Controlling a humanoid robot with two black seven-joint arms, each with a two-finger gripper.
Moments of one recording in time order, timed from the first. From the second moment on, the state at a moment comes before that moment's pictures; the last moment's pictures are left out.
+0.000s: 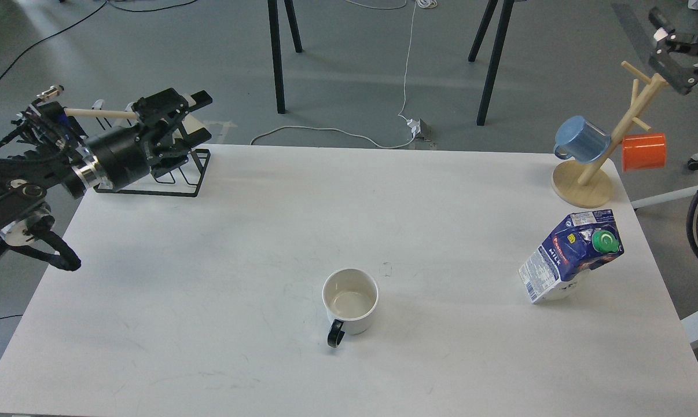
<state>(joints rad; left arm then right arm) -0.77 0.69 -0.46 -0.87 0.56 -0.49 -0.49 0.51 -0.85 1.20 1.16 0.84 0.42 -0.24</state>
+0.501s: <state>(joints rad) -0.66 0.70 -0.49 -0.84 0.39 -0.49 -0.49 0.14 -1.05 1.32 1.18 1.30 0.37 -0.22</state>
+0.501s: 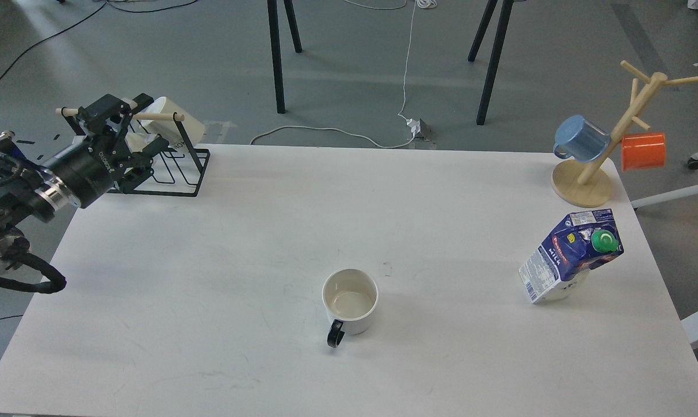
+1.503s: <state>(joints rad) -0.57 0.69 -0.48 -0.84 0.40 -0.49 -0.49 -0.59 -0.92 1.16 1.42 1.35 0.49 -0.15</state>
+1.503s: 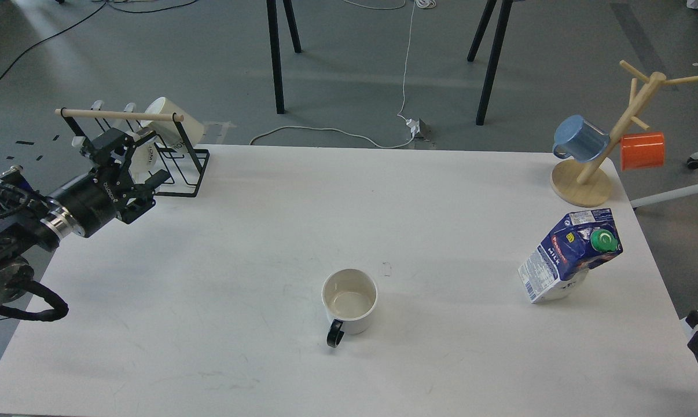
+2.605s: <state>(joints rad) -0.52 0.69 -0.48 -0.81 0.40 -0.49 -0.49 -0.27 -0.81 0.97 1.49 1.03 0.33 0.02</state>
